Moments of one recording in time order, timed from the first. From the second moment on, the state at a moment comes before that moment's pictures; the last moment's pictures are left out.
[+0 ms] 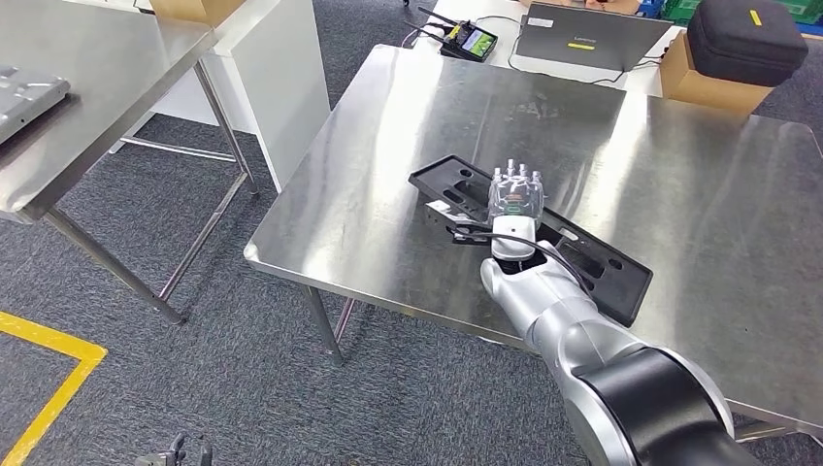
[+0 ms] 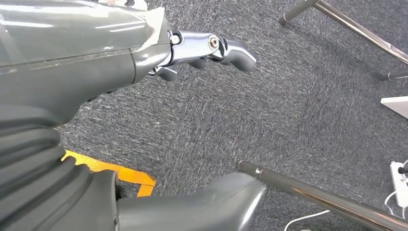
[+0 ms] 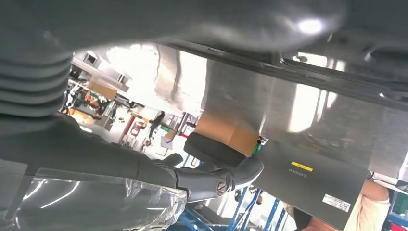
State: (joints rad) left arm 0.01 -0.12 0.45 -0.61 -0.15 0.13 -0.70; right arm -1.00 0.15 0.35 -0.32 1.51 -0.14 0.49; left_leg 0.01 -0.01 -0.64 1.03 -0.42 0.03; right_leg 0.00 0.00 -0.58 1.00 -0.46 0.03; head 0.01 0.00
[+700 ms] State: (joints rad) left arm 0.01 -0.12 0.46 -0.61 -0.15 0.14 -0.70; right arm -1.00 0.18 0.25 -0.36 1.30 -0.31 0.26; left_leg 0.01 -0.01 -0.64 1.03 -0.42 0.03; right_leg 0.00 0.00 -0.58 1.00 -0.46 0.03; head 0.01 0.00
